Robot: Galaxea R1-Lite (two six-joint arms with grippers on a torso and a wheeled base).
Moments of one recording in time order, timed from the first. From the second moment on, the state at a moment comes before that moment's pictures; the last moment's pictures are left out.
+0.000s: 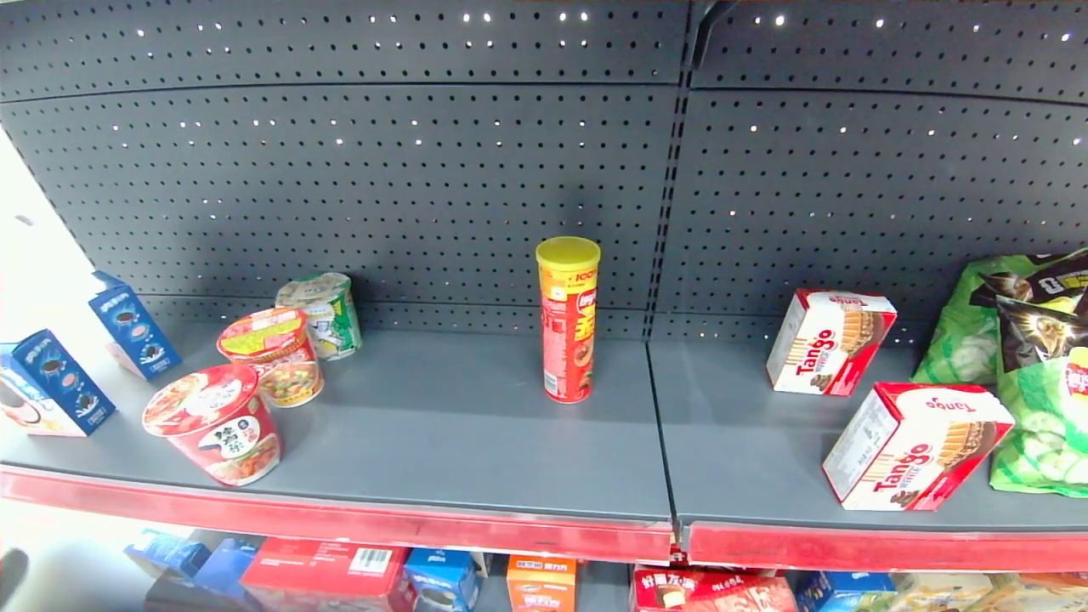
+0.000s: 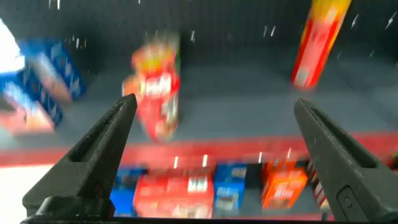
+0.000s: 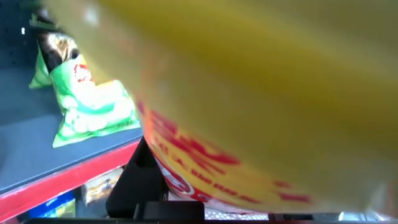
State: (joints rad) left arm -0.07 0.44 -0.39 -0.13 -0.04 0.02; right arm -0.41 0.43 -0.73 0.19 -0.43 -0.32
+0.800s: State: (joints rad) left arm -0.09 0.85 -0.58 -0.16 -0.03 0.01; right arm -0.25 0.35 -0.73 0.28 -0.43 -0.26
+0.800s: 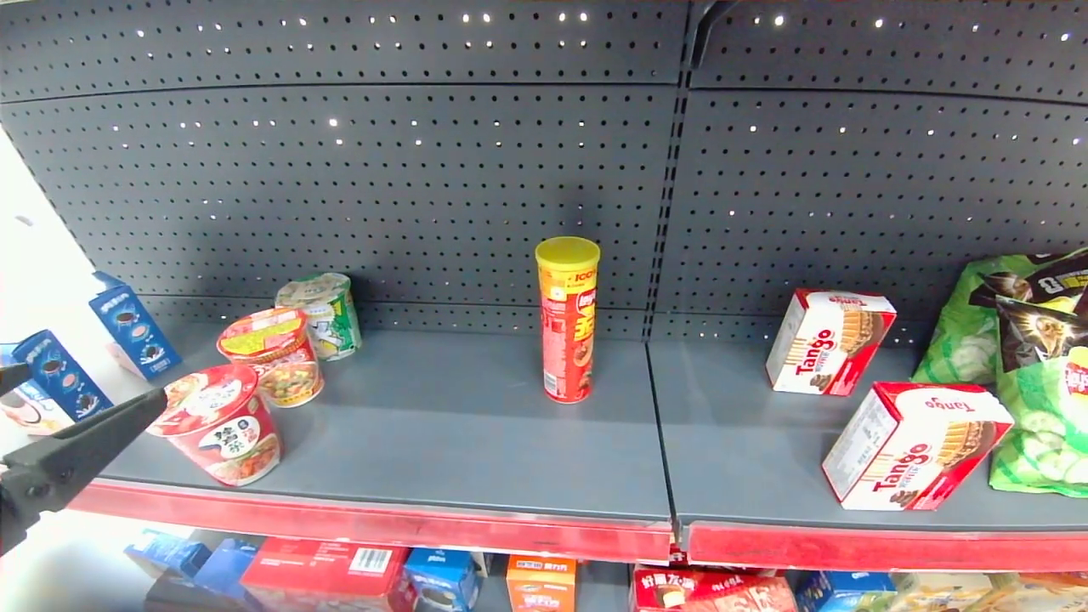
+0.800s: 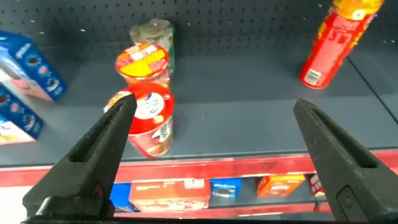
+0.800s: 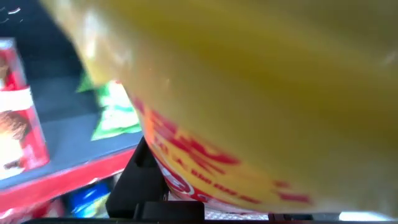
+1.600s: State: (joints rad) left arm -0.36 1.35 -0.68 -0.38 -0.27 -0.02; right arm -0.37 0.34 -0.72 0.27 -0.48 -0.27
